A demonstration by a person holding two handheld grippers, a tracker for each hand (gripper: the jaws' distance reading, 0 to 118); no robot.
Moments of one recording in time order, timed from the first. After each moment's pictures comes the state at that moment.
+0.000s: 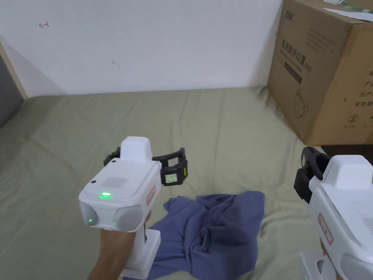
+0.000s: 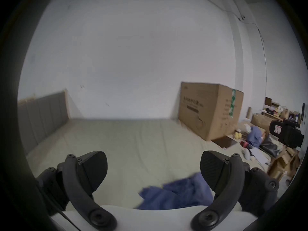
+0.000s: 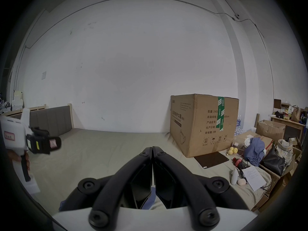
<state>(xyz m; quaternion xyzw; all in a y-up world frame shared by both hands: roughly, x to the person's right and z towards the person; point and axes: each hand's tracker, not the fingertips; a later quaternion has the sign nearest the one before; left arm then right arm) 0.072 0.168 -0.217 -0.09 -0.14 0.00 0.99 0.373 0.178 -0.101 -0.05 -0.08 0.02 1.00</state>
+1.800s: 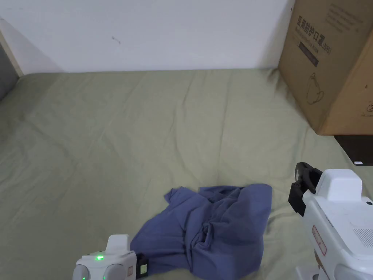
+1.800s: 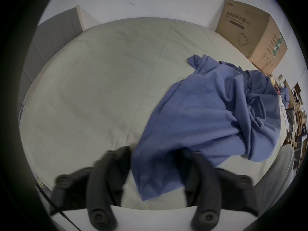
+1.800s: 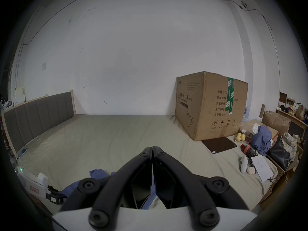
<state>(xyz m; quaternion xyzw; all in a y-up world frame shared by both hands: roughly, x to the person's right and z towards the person) 0.024 -0.050 -0.218 -0.51 -0.06 -0.01 0.86 0.379 0.122 -0.148 -0.13 -0.06 0.01 0.99</state>
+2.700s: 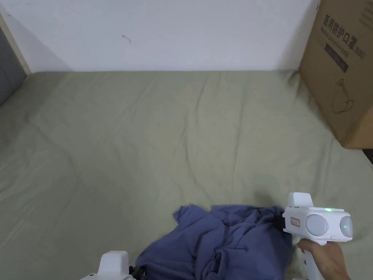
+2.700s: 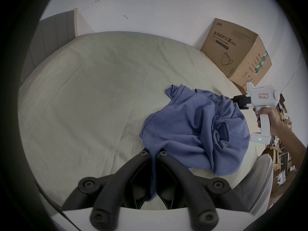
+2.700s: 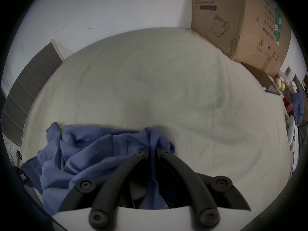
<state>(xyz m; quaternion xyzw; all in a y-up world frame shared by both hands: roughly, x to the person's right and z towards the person) 0.007 -0.010 -0.225 -0.46 -0.12 0.07 0.88 0.406 -0.043 -0.337 -0.46 0.01 -0.04 0.89</state>
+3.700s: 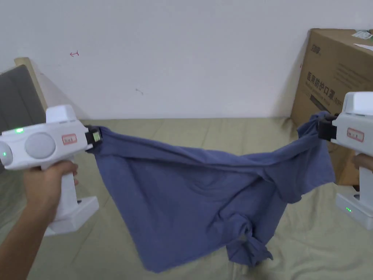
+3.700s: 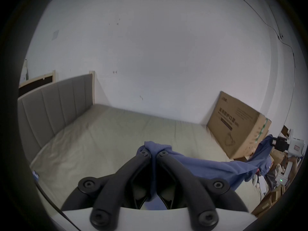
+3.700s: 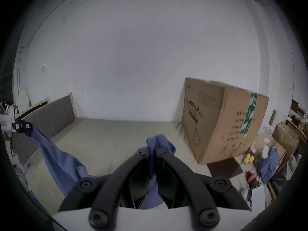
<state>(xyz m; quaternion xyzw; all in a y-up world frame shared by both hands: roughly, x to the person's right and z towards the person) -0.103 0.274 -0.385 -0.20 -0.05 0.10 0.97 0.445 0.284 -0.323 -0.17 -0.01 0.01 0.99</state>
